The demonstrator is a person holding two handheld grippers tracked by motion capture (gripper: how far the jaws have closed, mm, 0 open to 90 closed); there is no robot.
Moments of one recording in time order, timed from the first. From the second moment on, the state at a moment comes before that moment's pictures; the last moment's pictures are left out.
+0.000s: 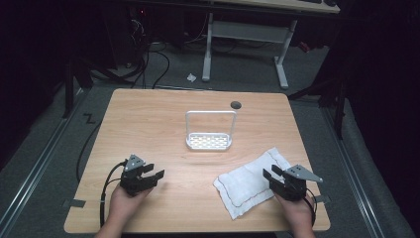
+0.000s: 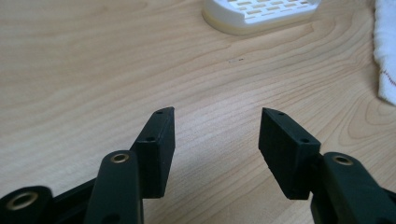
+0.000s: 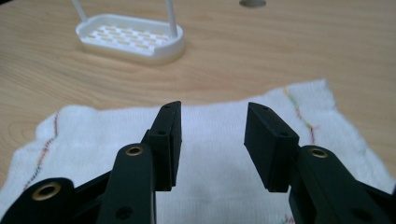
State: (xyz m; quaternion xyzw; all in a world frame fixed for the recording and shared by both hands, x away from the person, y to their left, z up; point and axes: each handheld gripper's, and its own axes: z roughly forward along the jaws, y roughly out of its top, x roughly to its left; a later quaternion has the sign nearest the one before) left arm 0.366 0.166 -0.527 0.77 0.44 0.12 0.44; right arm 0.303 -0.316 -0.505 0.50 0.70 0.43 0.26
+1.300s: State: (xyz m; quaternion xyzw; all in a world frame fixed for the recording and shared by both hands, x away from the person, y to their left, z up) left arm 0.376 0.089 -0.520 0.81 0.38 0.08 0.43; right arm 0.301 -0.371 -0.518 0.58 0.69 0.35 0.26
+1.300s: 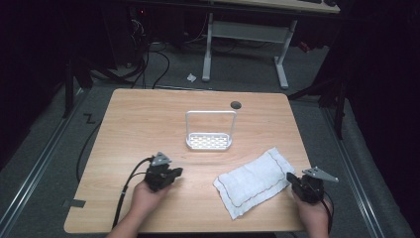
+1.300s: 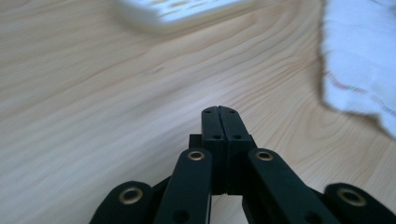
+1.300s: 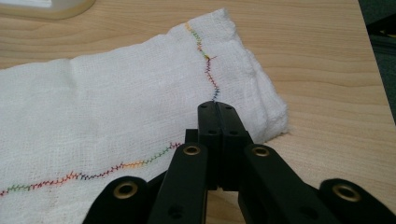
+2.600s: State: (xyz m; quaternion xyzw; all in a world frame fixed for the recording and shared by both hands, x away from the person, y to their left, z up) left arm 0.322 0.037 -0.515 0.86 0.26 -0.02 0.44; right arm 0.330 -0.283 -0.529 0.51 0.77 0.35 0.19
